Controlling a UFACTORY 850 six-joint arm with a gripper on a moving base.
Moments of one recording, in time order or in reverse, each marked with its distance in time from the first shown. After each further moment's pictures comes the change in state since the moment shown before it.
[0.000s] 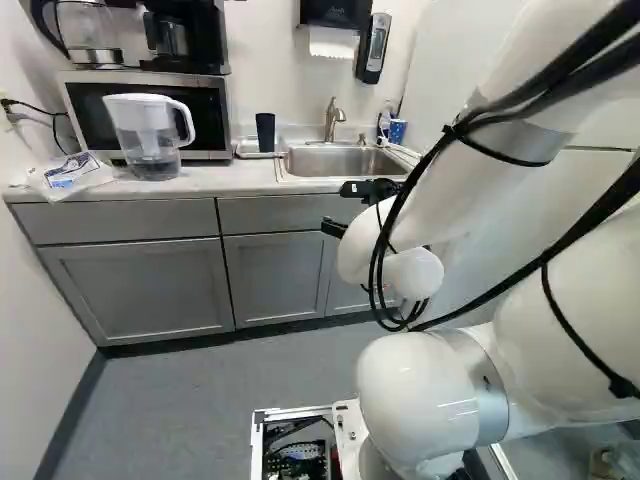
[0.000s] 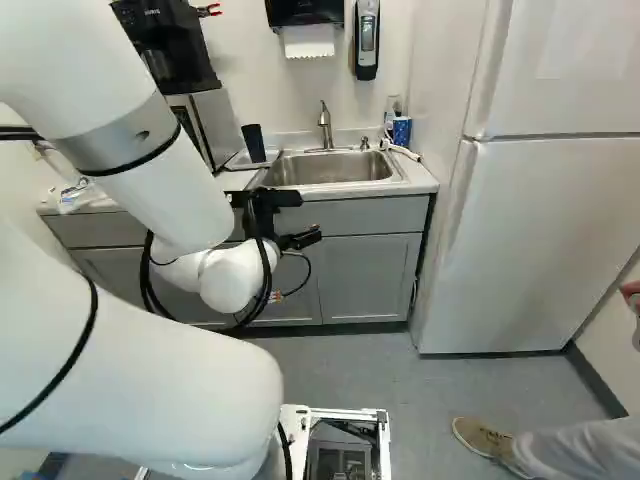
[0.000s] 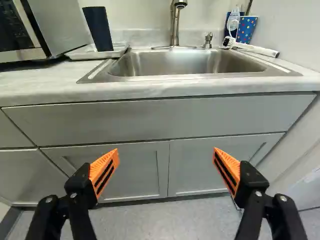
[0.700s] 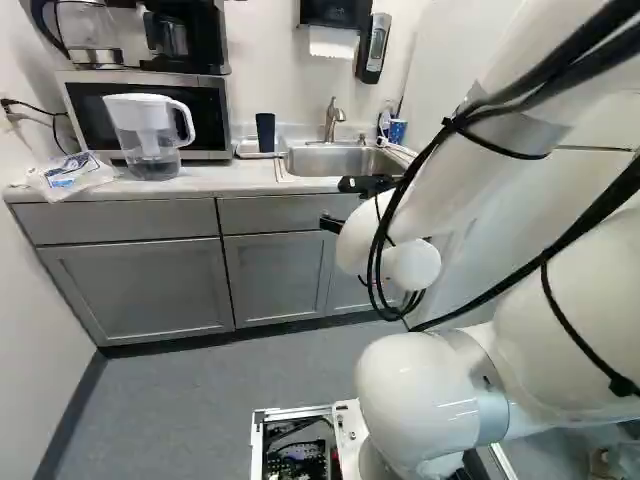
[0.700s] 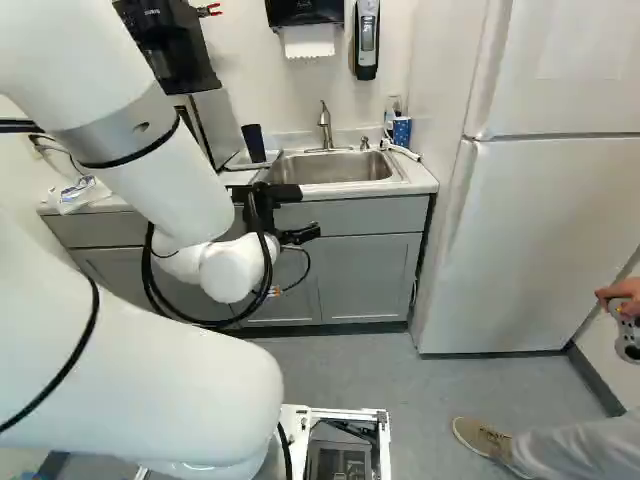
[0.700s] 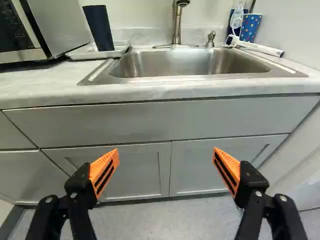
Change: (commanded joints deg) arm 0.2 -0.1 -1.2 -0.2 -1.6 0.3
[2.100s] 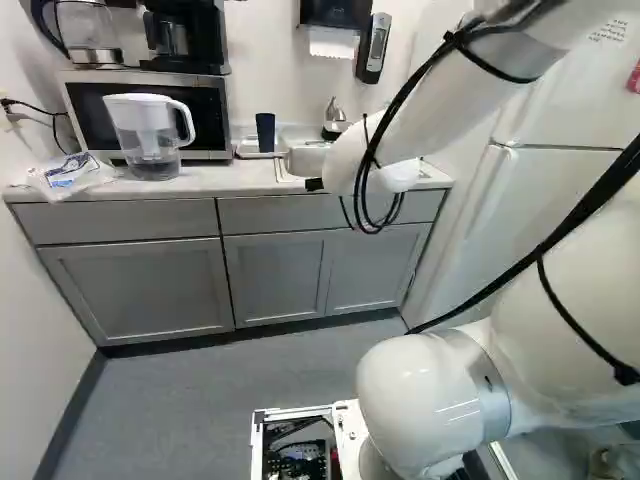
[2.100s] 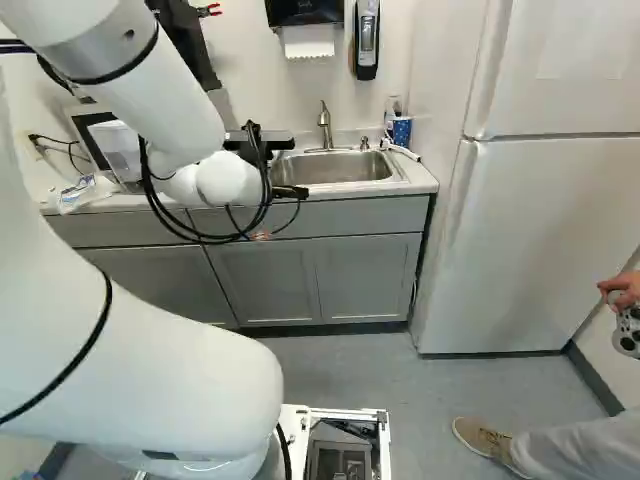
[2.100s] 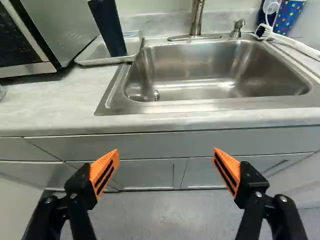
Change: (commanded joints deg) arm 3.6 -1.6 -18.4 -2.6 -26.1 4.4
